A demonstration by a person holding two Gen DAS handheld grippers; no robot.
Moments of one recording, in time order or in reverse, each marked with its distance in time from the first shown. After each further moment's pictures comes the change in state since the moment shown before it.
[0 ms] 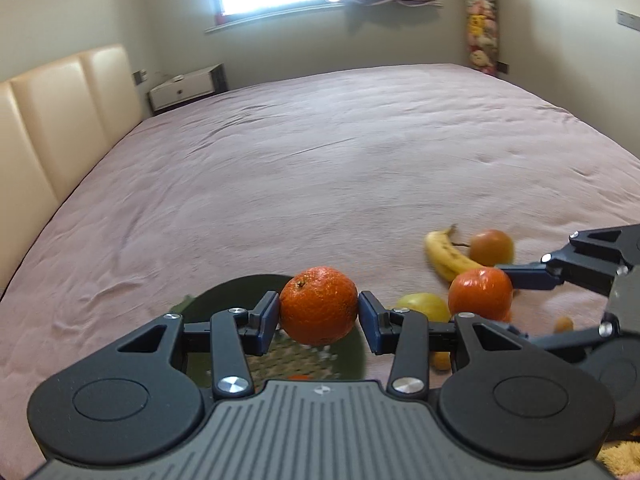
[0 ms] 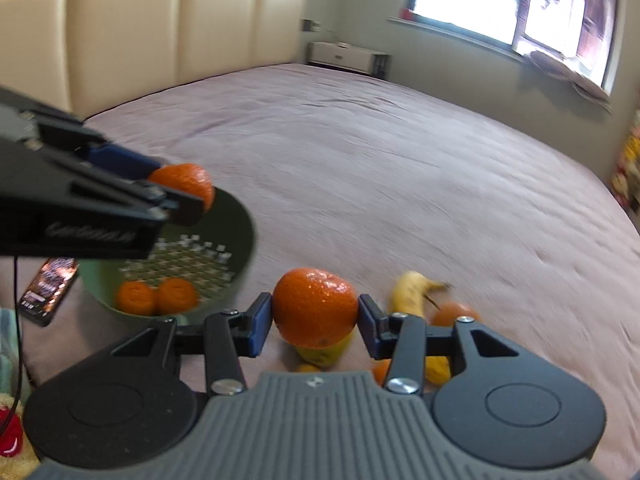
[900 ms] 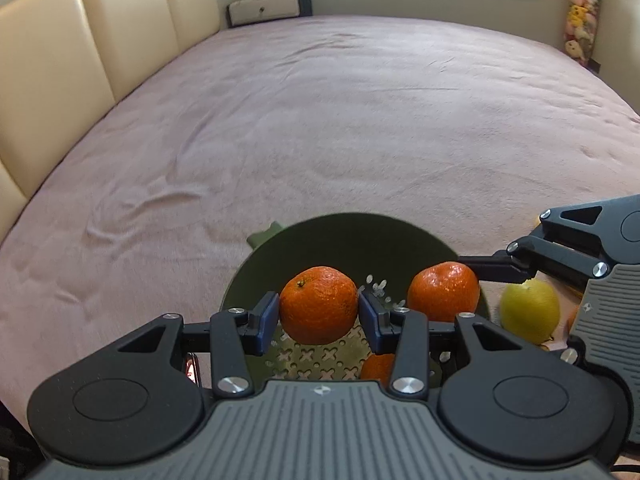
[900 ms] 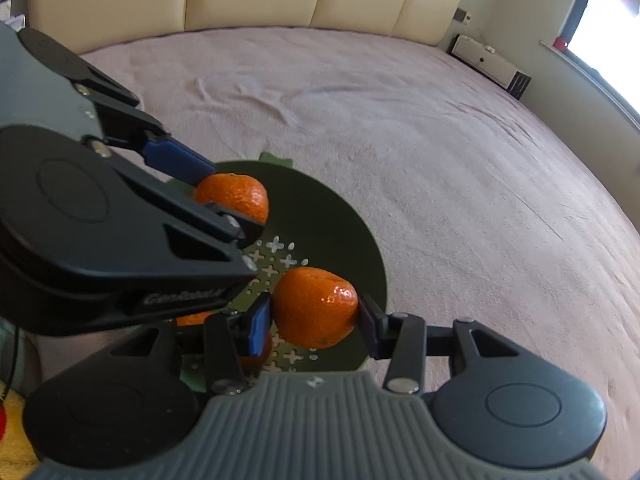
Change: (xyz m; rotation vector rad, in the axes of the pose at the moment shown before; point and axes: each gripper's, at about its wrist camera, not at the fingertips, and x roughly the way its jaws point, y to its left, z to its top) left arm 0.052 0.071 -0.015 -0.218 0.203 0.137; right arm 0.103 0.076 0.068 -0.370 0.129 0.219
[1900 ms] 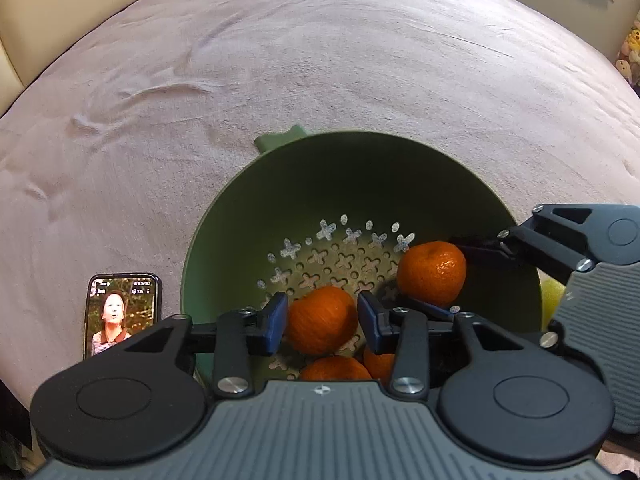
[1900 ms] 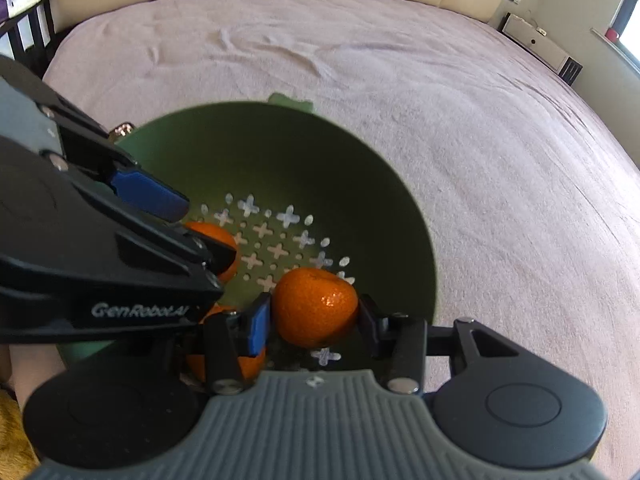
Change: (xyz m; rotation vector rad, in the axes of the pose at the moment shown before) left arm 0.055 0.020 -0.013 -0.207 0.204 -0.030; right arm 0.065 -0.005 -0.009 -0.066 0.079 0.125
